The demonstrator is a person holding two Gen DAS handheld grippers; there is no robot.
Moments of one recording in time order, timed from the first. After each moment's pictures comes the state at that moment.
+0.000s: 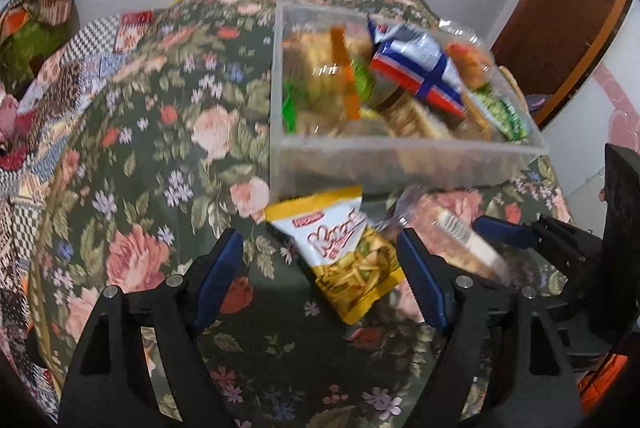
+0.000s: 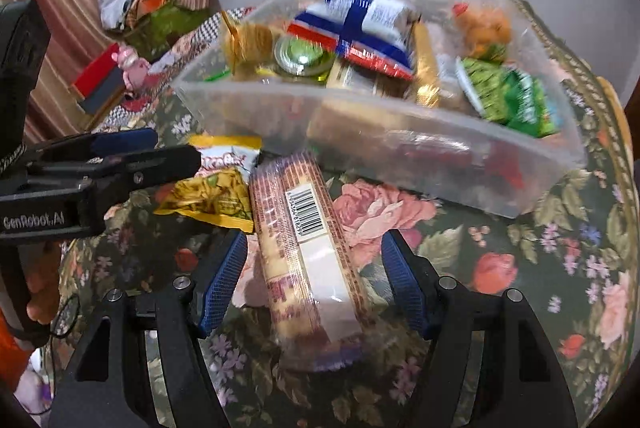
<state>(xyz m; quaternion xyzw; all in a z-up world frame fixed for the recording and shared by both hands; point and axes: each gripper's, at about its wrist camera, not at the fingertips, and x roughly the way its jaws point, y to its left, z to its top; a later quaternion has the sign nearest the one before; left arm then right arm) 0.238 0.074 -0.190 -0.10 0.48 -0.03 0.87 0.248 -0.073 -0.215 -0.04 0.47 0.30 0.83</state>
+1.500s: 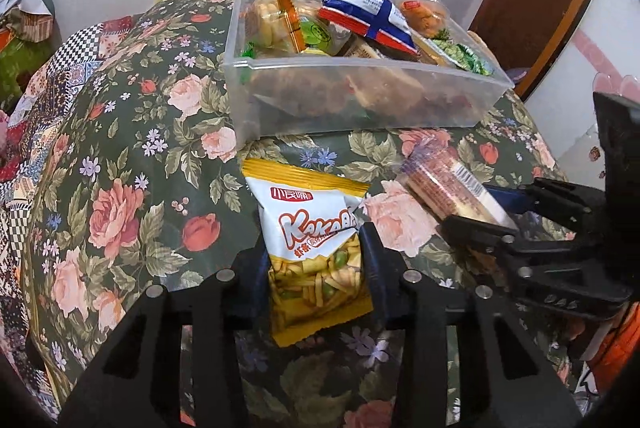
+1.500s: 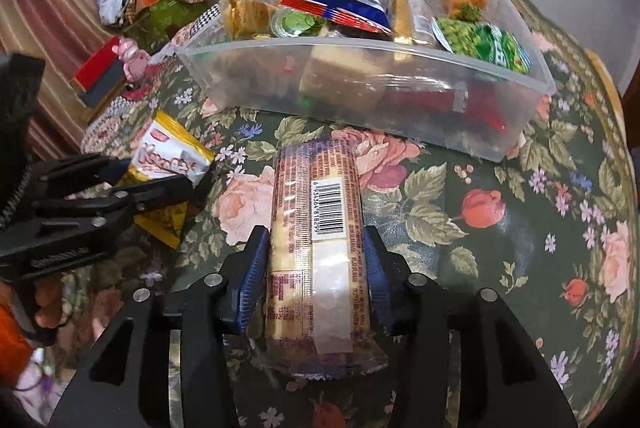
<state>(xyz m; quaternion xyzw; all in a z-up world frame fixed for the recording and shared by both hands) 0.192 0.049 -0.198 -0.06 0.48 -0.06 0.87 0.221 -0.089 -0.215 -0.04 0.47 0.30 0.83</state>
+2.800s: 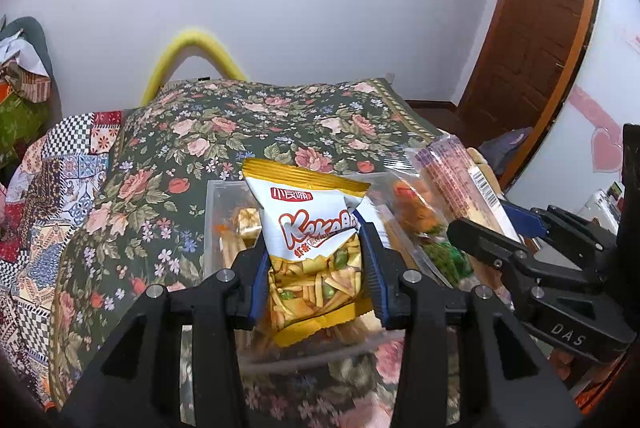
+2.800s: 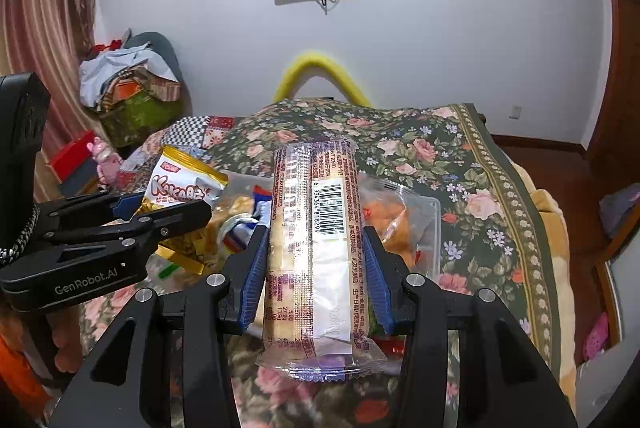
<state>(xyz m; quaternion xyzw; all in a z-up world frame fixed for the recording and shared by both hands) 0.319 0.042 -0.105 -0.06 0.37 -0.06 0.92 0.297 -0.110 -0.113 0.00 0.32 0.24 0.91</state>
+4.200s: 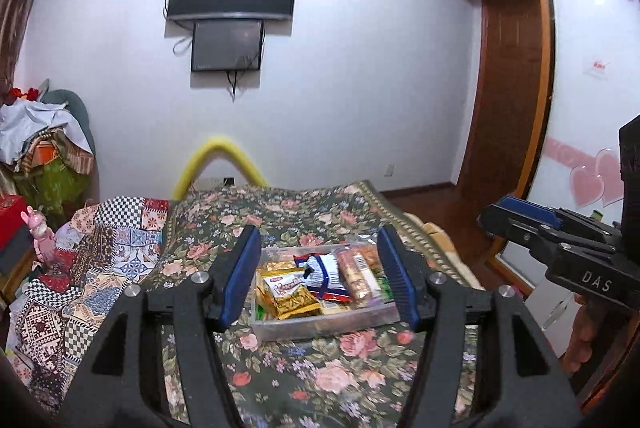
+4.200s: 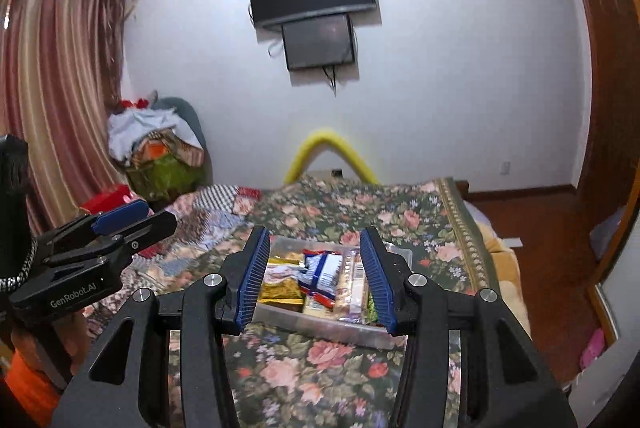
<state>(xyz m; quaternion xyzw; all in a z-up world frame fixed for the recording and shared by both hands) 0.117 0.013 0.036 -0.04 0.18 -0.02 0.98 0.144 -0.157 0.011 0.03 0.20 0.25 0.95</state>
